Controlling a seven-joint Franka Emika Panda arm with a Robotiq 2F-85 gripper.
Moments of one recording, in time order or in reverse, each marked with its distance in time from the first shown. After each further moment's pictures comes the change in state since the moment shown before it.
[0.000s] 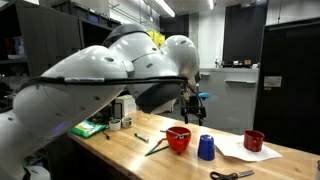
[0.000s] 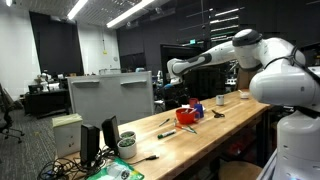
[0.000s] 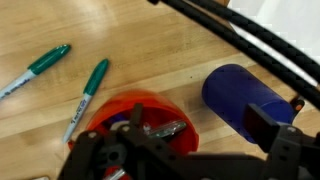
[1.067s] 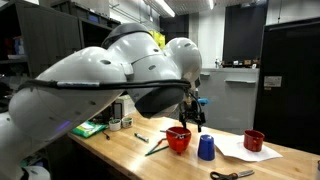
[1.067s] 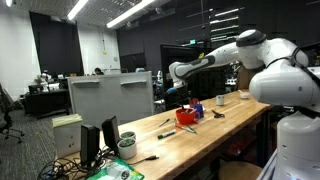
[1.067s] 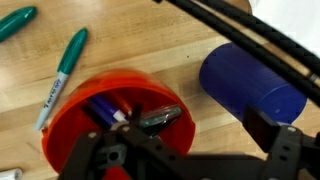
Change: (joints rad) arm -0.064 0.017 0.021 -0.091 -0.024 -0.035 0.000
